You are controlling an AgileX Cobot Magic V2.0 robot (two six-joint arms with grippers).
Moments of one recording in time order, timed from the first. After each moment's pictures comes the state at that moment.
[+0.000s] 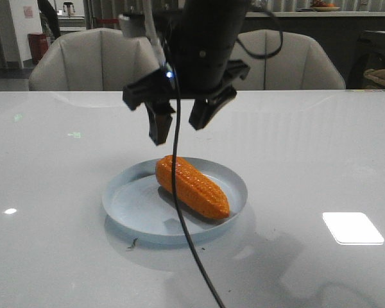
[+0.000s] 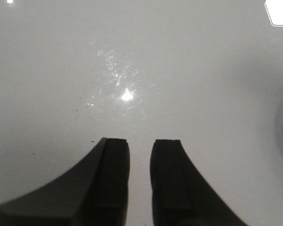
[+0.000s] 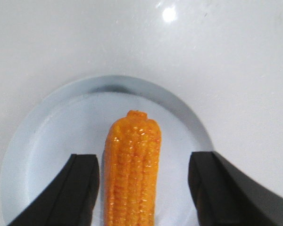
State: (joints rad) left arm -0.05 1.05 -0.65 -0.04 0.36 0.08; right arm 0.65 1.92 -1.54 -0.13 0.68 0.11
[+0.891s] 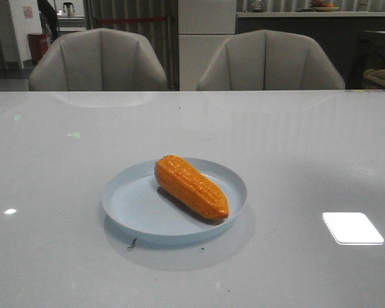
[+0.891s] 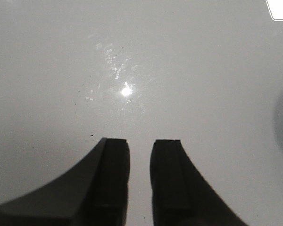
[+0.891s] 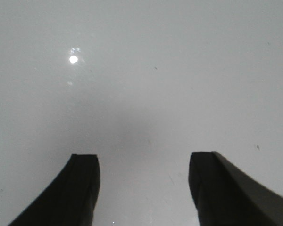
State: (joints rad) left arm -0.05 1.05 -0.65 -0.04 0.38 0.08; right arm 0.04 1.15 -0.91 -0.12 0.68 0.20
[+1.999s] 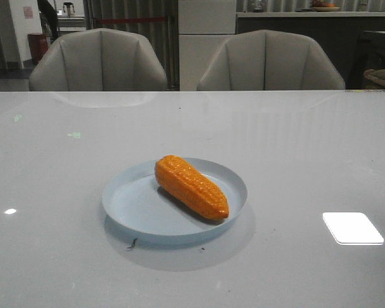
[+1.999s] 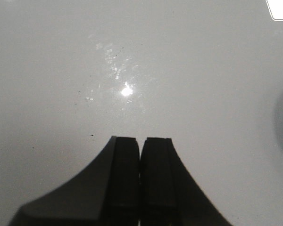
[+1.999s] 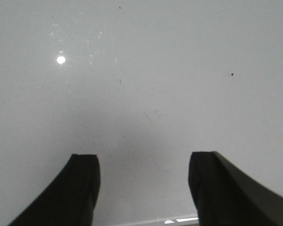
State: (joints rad) left arm -0.05 1.05 -0.65 -0.04 0.38 0.08; right arm -0.05 0.87 -0.63 -0.10 0.68 0.20
